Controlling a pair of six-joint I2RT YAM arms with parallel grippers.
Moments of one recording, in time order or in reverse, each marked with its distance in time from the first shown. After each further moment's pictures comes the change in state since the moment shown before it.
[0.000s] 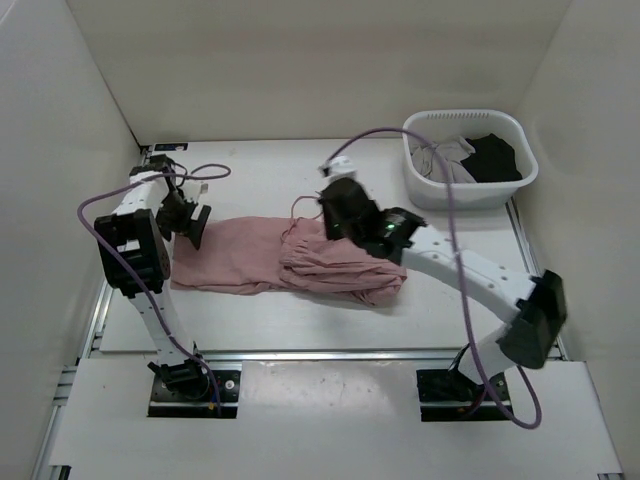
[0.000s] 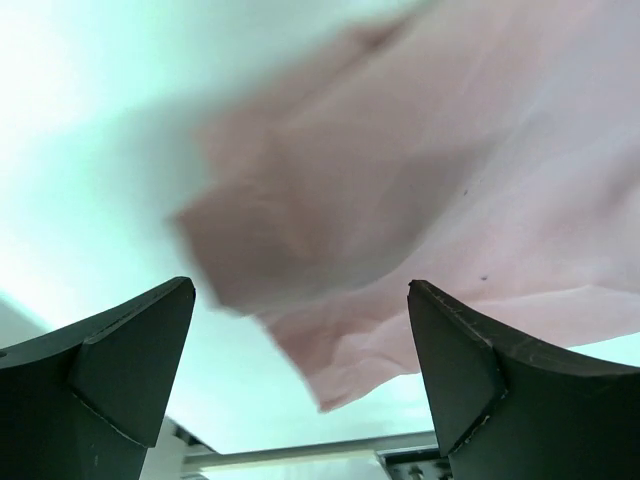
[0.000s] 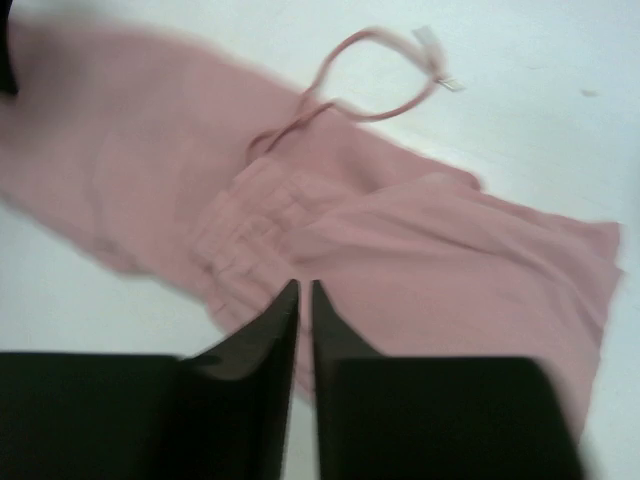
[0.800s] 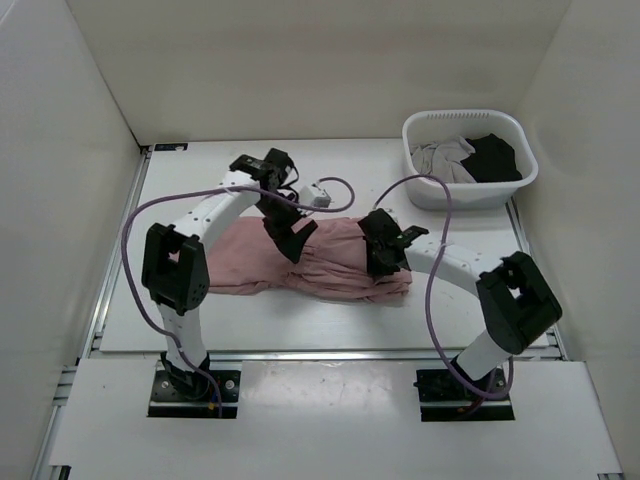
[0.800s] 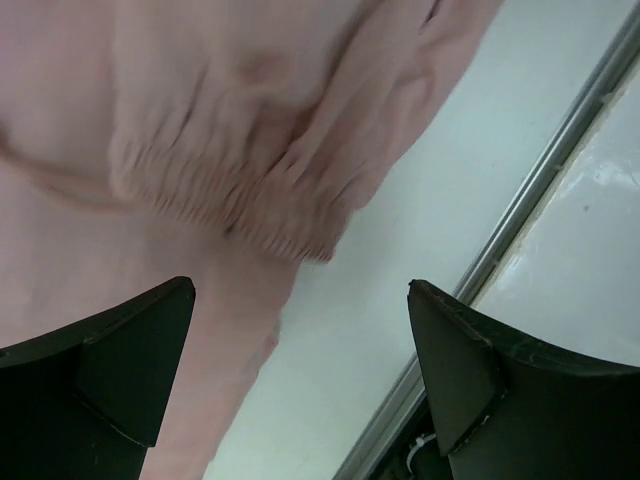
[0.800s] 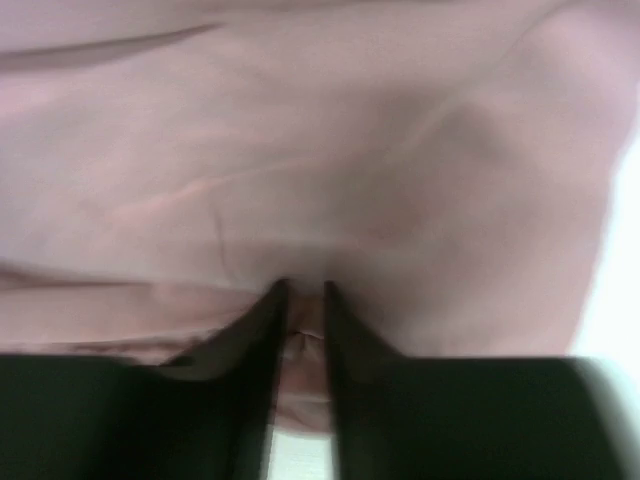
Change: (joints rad) left arm -0.629 -0.101 0.163 -0.206 0.396 0.081; right arm -0.333 0.014 -0.494 0.037 -0.181 0.236
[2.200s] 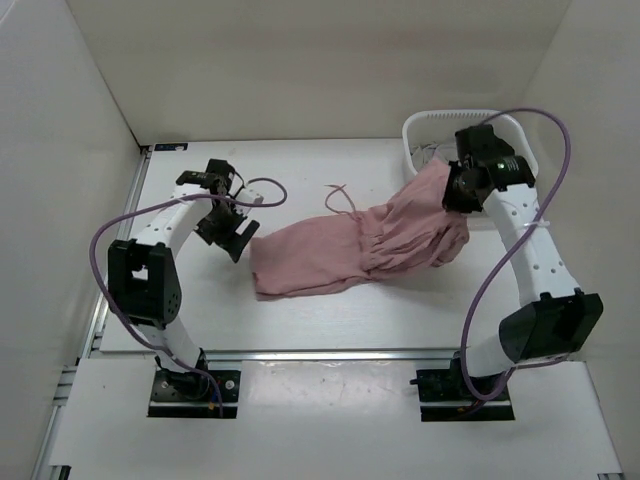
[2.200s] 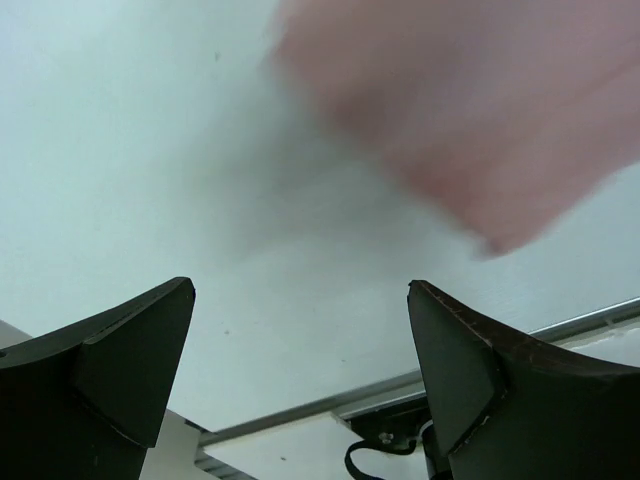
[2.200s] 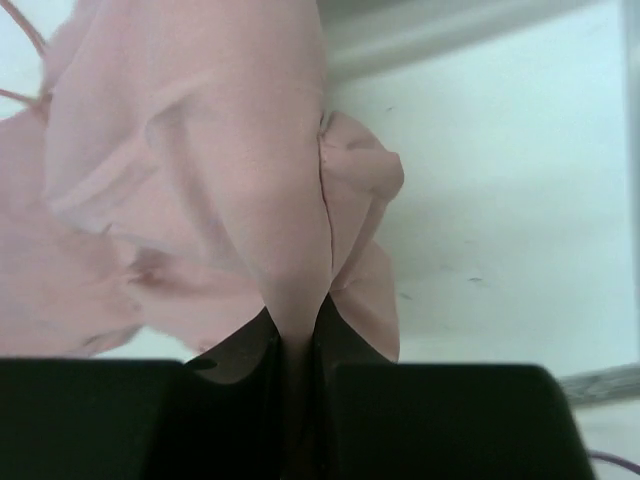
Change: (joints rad) left arm 0.232 -0.205 -0.285 0.135 -0.407 -0.140; right arm -0.502 -0.153 0.510 -0.544 -0.070 -0.152
